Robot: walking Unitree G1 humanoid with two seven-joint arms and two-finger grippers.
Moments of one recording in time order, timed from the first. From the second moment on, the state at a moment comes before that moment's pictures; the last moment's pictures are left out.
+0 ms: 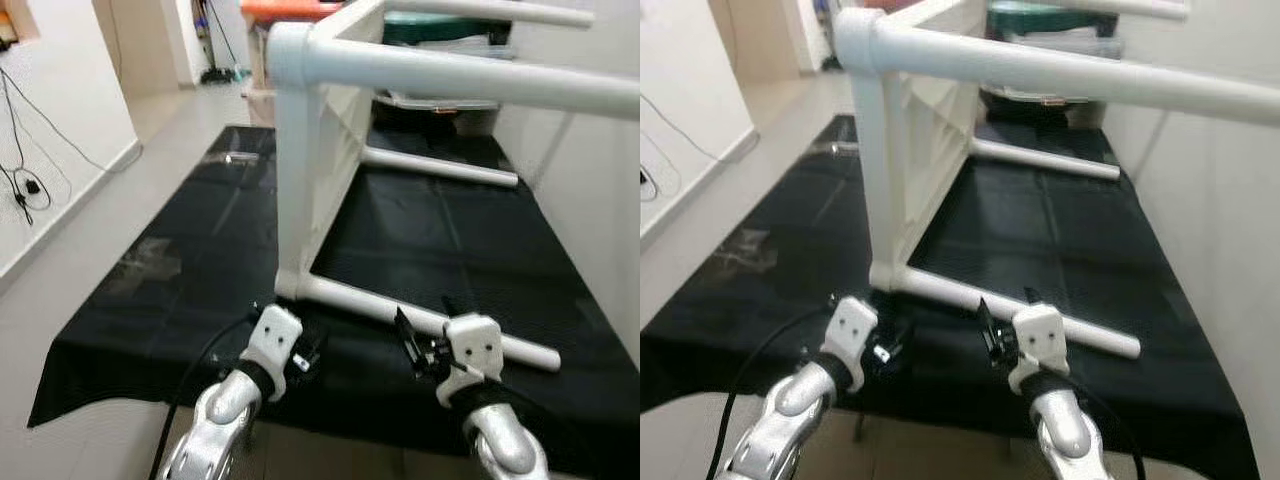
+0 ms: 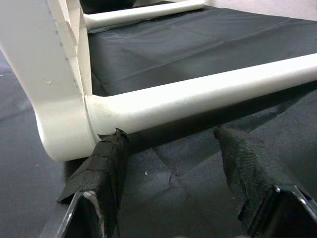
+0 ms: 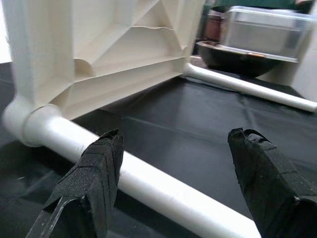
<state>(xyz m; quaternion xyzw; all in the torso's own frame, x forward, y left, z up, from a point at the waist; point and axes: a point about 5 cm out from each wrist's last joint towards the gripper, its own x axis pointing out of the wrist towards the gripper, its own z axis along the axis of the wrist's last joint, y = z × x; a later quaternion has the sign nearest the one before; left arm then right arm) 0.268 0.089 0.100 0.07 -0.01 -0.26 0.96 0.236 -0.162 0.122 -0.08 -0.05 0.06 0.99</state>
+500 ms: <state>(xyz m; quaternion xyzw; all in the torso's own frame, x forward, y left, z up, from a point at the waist) 0.267 0.087 0.100 0.07 0.00 -0.27 0.96 0.239 -0.163 0.125 -0.08 -0.06 0.04 0.99</state>
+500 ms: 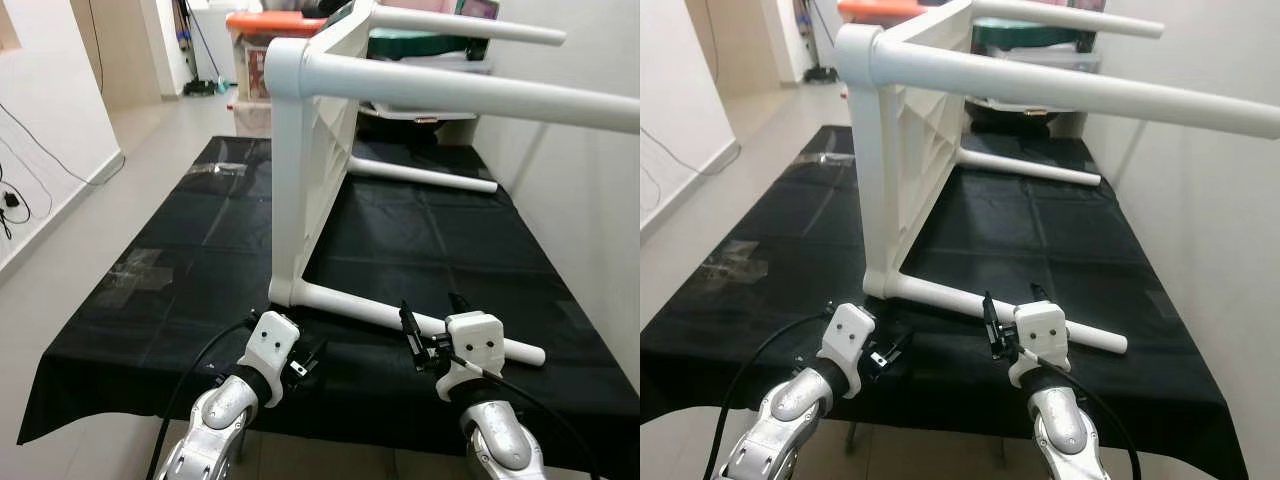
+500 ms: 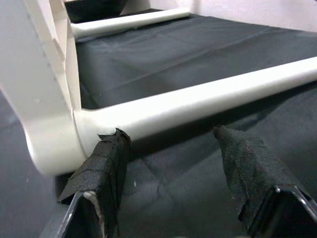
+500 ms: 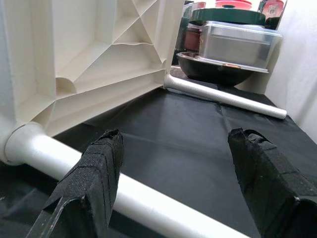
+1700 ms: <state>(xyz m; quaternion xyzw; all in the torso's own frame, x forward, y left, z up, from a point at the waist) 0.293 0.075 0.130 0.05 -0.04 -0.30 0.95 0.257 -0.197 0.196 -0.45 -0.20 -0.26 0.83</state>
